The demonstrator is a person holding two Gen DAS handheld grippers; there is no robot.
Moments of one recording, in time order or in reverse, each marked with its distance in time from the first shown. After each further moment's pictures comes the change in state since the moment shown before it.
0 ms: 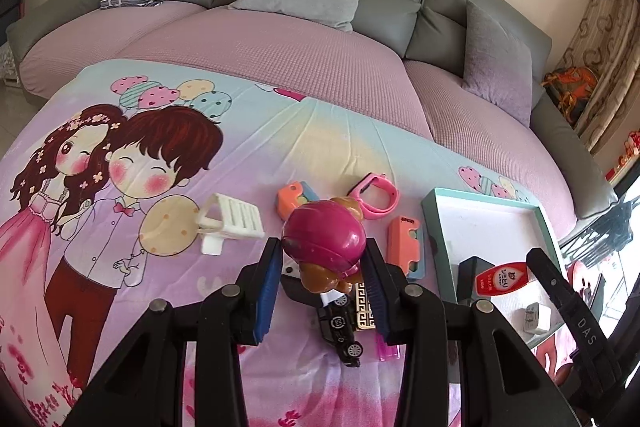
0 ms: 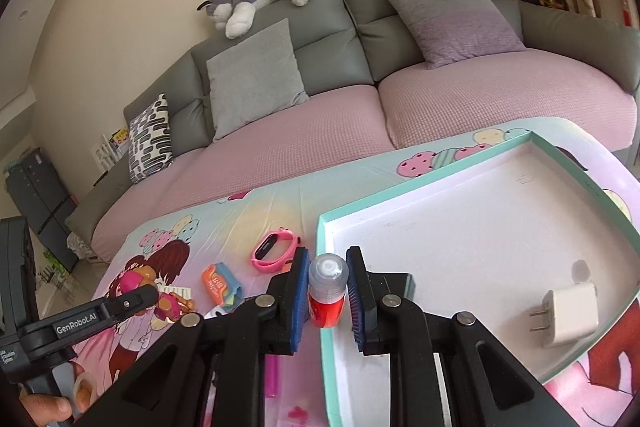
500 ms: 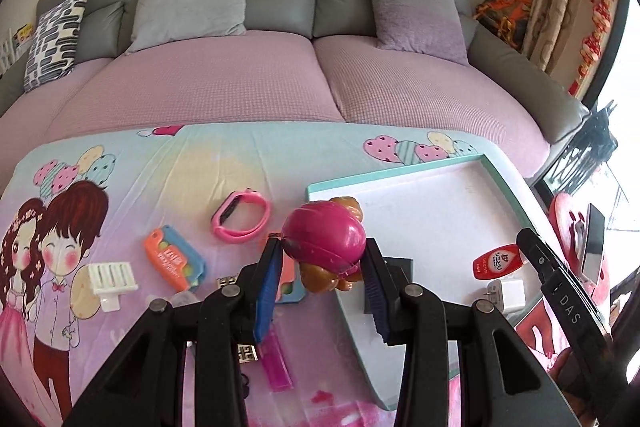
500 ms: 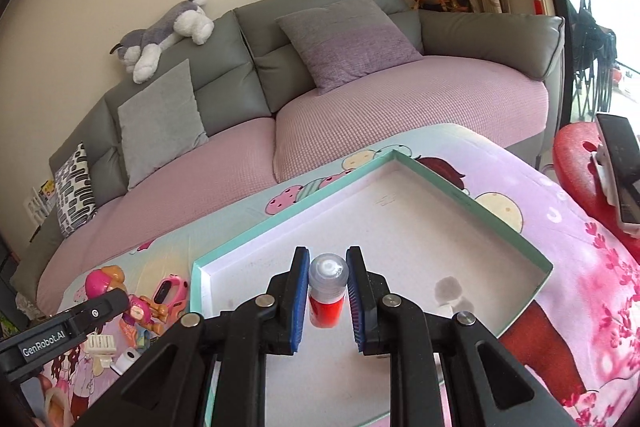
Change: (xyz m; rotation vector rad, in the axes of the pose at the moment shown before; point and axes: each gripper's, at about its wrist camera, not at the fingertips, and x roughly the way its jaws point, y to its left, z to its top) left arm 0.021 -0.132 0.007 0.314 0.035 -0.077; right arm -0.031 -0.076 0.017 0.119 -0.087 -0.293
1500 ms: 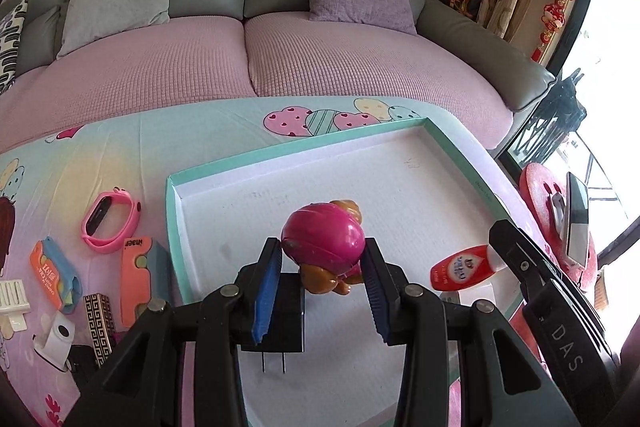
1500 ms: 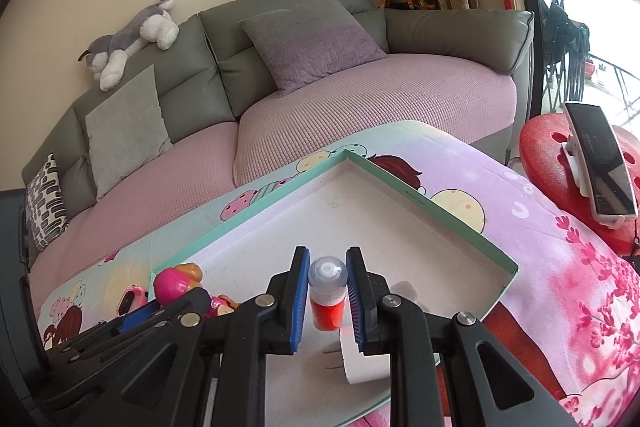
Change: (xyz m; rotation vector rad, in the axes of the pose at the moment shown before) left arm 0.061 -0.071 -0.010 0.068 0.040 -0.148; right arm 0.010 -0.019 -0.001 0.032 0.014 -0.077
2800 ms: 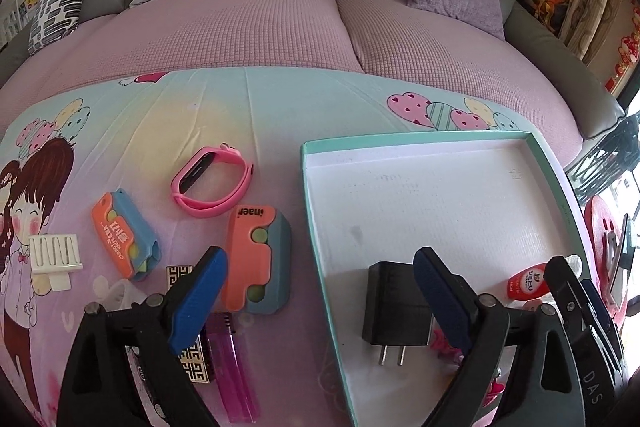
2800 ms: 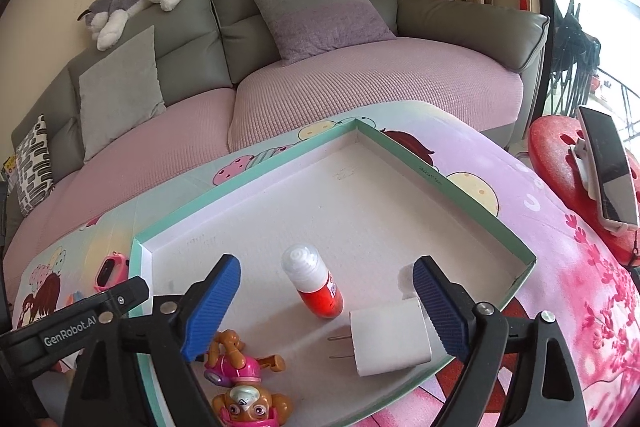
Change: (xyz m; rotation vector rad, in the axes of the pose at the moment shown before) left arm 0.003 0.071 -0.003 -0.182 0.084 0.210; right arm 0.023 0.017 -0.013 -0.088 0.088 -0.053
